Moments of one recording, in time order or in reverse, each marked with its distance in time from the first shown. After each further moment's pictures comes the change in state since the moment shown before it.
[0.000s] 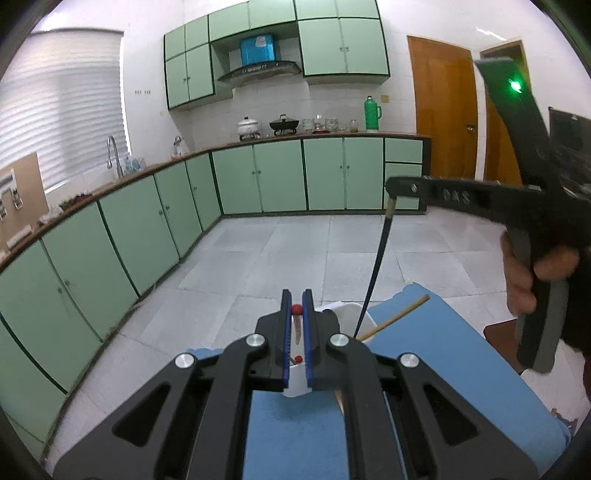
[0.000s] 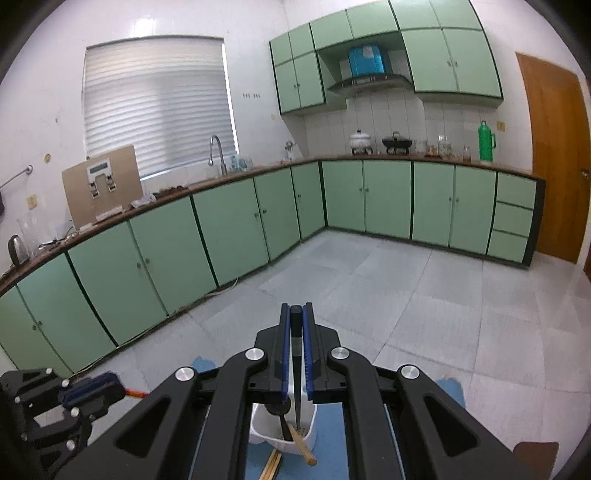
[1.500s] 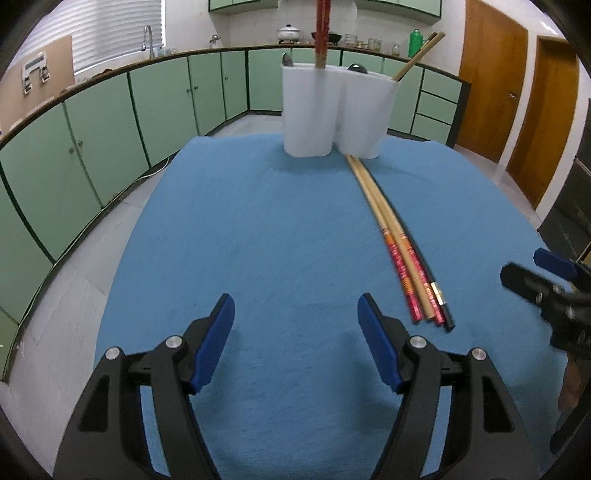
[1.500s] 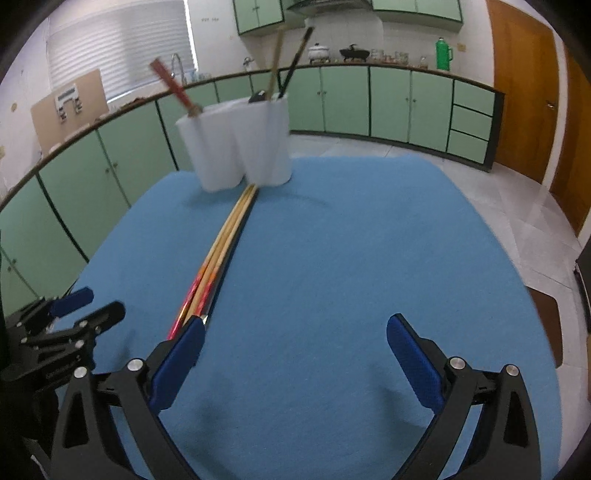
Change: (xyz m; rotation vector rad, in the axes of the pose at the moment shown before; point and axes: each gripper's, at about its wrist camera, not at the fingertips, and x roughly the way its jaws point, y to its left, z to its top) left arm -0.008 -0.003 -0.261 -0.187 0.309 0.064; right arm -0.076 0.026 -0.302 0.077 0.303 -0.156
